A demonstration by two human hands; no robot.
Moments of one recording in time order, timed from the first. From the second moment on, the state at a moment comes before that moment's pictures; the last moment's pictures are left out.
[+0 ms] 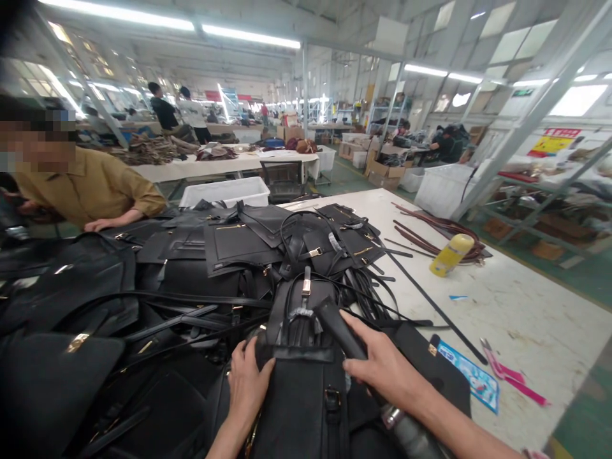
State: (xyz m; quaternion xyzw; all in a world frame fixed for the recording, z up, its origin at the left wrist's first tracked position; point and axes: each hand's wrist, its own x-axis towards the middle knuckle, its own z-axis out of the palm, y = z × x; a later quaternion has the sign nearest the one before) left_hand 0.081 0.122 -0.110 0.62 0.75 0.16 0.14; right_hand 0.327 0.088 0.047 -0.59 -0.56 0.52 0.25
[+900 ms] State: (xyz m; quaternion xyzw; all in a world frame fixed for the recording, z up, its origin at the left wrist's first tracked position) left_hand 0.065 0.179 -0.121 0.60 0.64 0.21 0.43; right_hand 0.320 0.096 0.022 -0.50 -0.49 0.70 0.14
